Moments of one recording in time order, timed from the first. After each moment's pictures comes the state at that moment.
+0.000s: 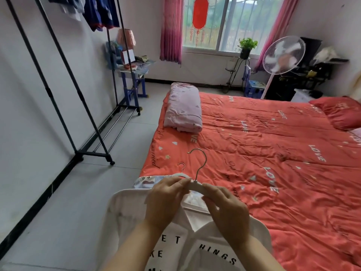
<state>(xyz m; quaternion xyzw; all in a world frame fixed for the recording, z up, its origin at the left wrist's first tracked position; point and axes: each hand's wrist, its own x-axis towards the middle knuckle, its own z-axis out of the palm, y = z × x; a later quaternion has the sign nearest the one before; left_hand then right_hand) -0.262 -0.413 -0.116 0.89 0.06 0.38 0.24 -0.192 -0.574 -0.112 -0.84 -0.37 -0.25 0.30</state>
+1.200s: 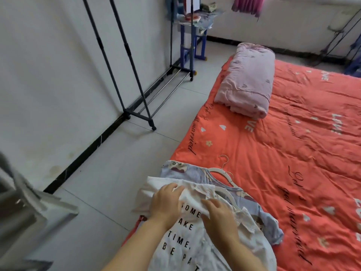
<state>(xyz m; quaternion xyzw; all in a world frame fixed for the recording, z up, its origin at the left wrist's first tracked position) -0.202 -0.324 -0.255 0.92 0.36 0.03 0.18 -0.089 -0.453 -0.284 -0.84 -0.49 0.12 0.20</state>
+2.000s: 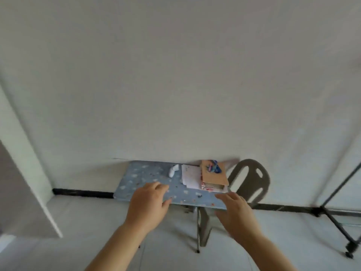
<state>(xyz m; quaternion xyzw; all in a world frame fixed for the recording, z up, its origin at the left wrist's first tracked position) -0.918 -0.553 -0.031 0.61 0.76 0.19 -0.10 -0.702 -0.450 -0.029 -0.44 -0.88 0.13 0.15</state>
